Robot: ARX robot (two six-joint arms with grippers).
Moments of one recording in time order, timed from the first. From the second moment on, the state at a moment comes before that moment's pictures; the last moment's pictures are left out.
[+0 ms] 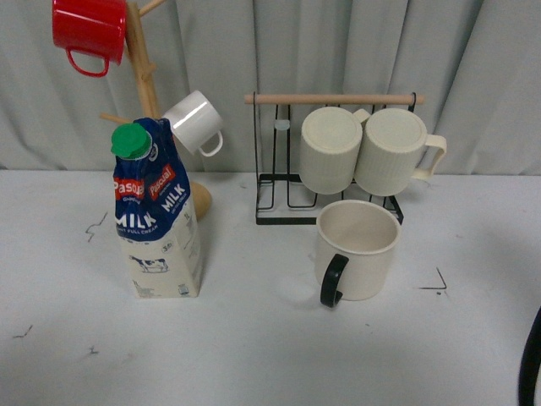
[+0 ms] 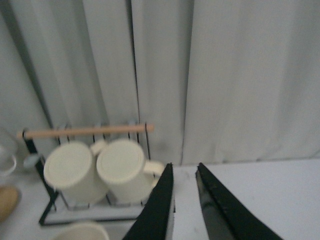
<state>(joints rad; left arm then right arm) 0.00 0.01 0.01 0.00 0.00 -0.01 0.18 1.45 0.40 1.09 0.18 0.02</state>
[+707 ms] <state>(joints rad) 0.00 0.01 0.01 0.00 0.00 -0.01 -0.01 0.97 0.05 0.90 0.01 0.01</state>
